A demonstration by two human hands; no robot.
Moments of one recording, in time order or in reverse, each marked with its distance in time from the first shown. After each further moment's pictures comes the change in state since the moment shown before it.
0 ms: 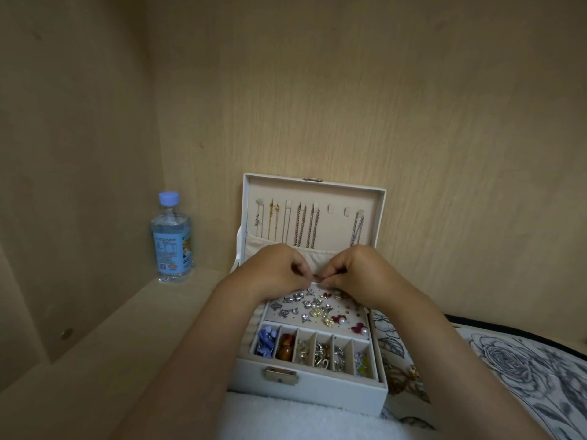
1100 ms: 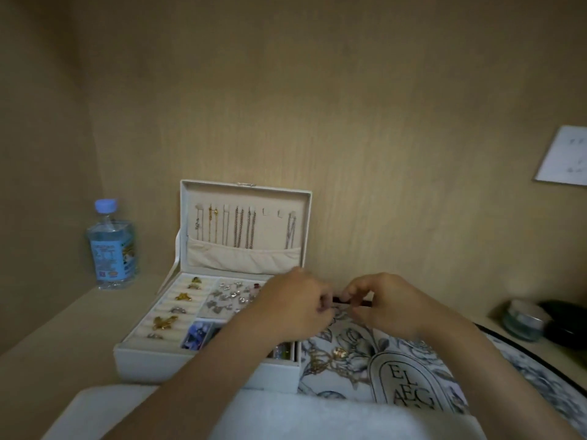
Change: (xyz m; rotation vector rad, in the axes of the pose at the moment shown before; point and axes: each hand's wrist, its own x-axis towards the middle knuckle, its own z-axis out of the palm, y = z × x) left_hand -0.020 0.092 0.089 0.353 0.030 0.387; right_hand -0.115 0.064 -0.081 -0.112 -0.093 0.168
